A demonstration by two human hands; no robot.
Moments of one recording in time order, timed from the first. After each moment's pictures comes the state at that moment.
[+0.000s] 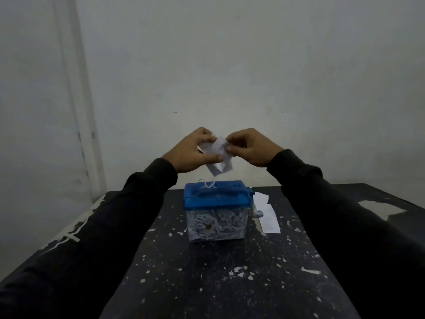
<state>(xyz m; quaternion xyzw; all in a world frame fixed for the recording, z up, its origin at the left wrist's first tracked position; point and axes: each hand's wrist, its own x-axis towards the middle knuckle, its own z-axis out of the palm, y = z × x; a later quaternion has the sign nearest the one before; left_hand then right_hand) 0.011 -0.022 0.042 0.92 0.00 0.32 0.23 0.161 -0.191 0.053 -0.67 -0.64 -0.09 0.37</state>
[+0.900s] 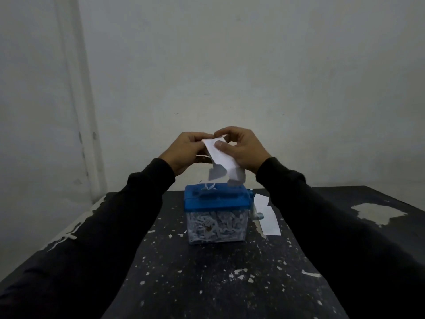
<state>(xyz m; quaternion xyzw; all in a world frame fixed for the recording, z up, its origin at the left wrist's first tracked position) 0.012 -0.029 0.044 0.78 0.03 0.31 0.55 0.143 -0.170 0.043 -0.63 -0.57 -0.05 0.52</state>
